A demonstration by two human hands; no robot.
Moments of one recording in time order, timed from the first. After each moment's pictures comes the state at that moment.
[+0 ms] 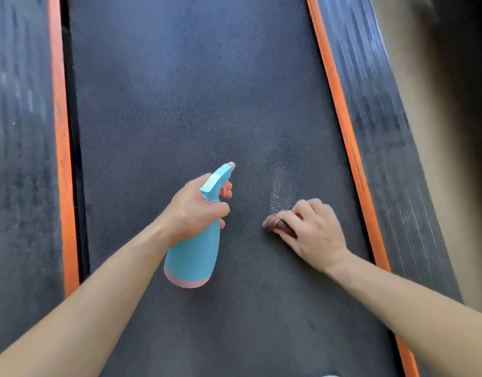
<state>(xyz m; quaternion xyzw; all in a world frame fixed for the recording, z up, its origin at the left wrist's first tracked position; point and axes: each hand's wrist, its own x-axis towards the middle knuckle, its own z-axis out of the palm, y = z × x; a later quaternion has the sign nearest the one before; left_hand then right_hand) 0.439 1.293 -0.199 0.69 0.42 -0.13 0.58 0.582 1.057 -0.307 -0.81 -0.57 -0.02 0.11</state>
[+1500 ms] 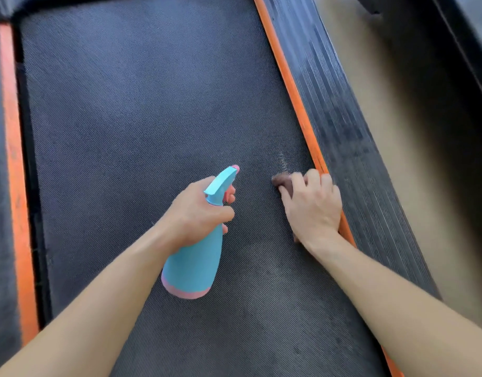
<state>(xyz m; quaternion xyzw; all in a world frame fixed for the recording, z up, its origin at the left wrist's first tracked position) 0.505 1.282 -0.200 0.71 0.37 -0.14 0.58 0.643 1.094 -0.287 -0.95 -0.30 -0.06 0.01</state>
